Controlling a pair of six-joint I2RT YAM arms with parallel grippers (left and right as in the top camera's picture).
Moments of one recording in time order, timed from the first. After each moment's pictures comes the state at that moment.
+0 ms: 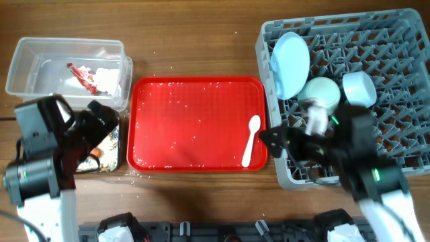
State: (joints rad) left arm 0.26 0.98 1.14 -1.13 0.14 -0.56; right arm 0.24 0.91 0.88 -0.86 -0.55 0.42
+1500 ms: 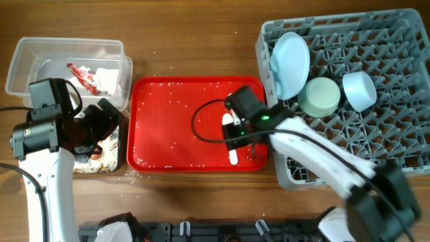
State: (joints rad) left arm 0.26 1.19 1.14 -1.18 0.17 -0.56; right arm 0.67 1.66 1.03 -0.67 -0.10 0.34
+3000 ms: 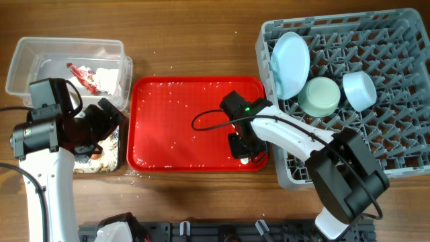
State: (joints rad) left arm 0.26 1.19 1.14 -1.18 0.18 -0.56; right arm 0.66 1.85 1.09 -0.88 -0.13 0.46
